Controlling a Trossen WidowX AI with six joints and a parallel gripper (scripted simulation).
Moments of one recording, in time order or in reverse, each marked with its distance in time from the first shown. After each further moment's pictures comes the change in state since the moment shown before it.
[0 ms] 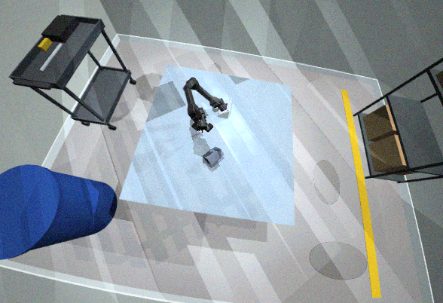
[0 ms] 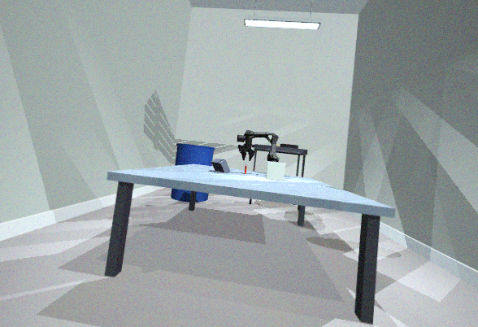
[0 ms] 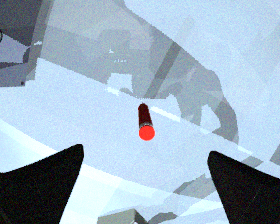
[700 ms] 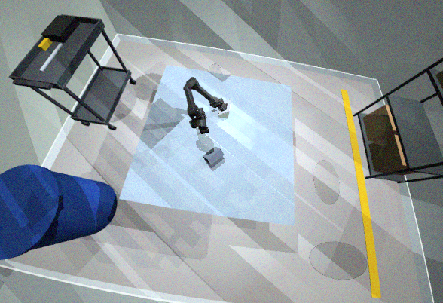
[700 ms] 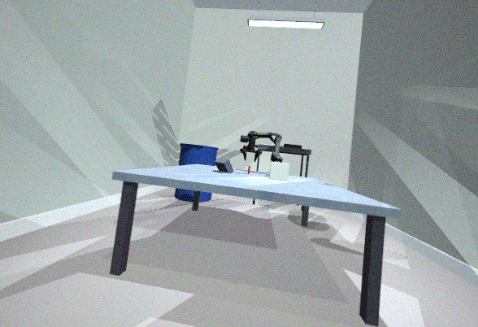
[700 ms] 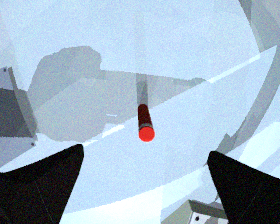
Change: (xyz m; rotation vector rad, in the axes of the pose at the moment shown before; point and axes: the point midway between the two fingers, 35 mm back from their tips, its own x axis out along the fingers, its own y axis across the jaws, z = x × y) arm 0.003 0.000 0.000 0.536 0.000 0.000
